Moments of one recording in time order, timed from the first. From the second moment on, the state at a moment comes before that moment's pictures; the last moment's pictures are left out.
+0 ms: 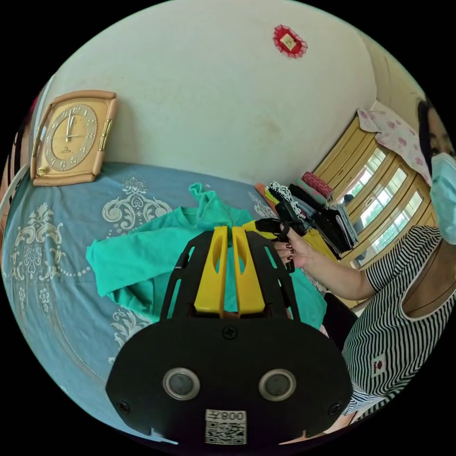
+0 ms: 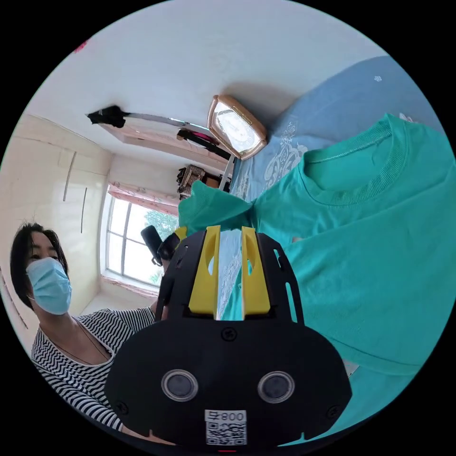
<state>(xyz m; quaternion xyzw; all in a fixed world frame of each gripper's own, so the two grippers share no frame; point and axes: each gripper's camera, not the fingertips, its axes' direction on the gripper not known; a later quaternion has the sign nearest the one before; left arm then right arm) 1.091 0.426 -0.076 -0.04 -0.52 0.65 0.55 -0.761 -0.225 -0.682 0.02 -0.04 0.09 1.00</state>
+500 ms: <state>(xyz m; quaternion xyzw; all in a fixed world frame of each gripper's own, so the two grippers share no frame) 0.958 0.544 0.182 -0.13 -0.70 0.65 0.29 -0.632 -0.122 -0.672 -0.05 -0.05 0.16 0.98</state>
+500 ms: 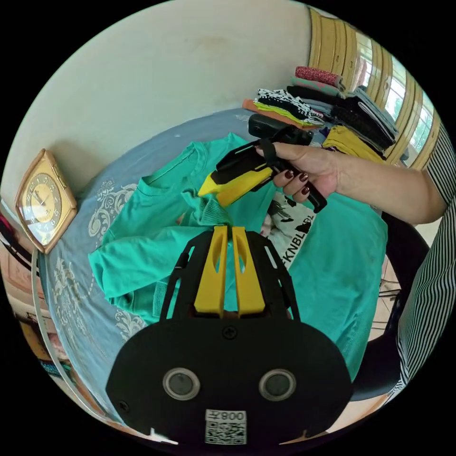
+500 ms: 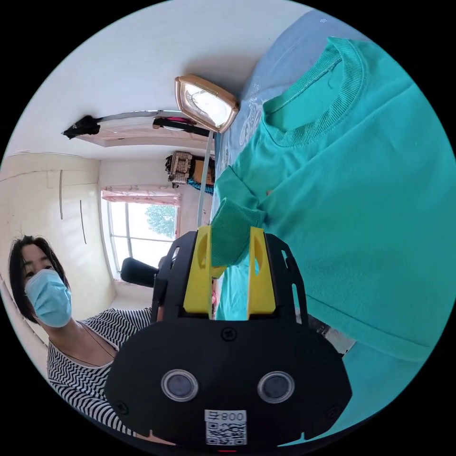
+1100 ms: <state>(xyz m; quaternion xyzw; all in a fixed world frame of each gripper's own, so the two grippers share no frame) 0.928 0.689 0.384 -0.02 -0.71 0.70 0.12 -0.581 -0.056 -0.748 0.01 -0.05 0.11 0.99</state>
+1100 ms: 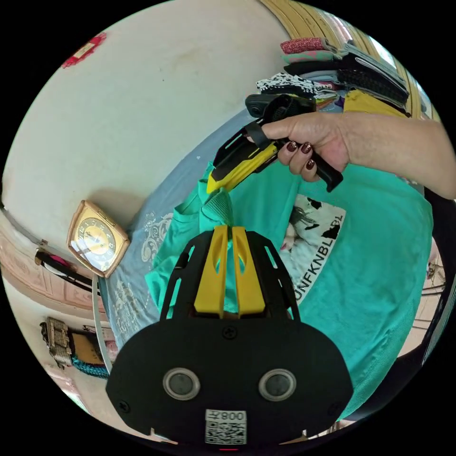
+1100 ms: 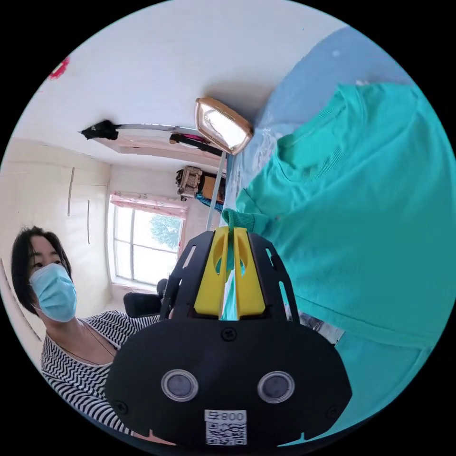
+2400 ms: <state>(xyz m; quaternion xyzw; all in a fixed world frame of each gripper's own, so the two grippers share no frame) 0.878 0.597 0.472 -0.07 -0.64 0.63 0.44 -0.448 0.070 -0.960 0.00 0.10 0.17 0.98</state>
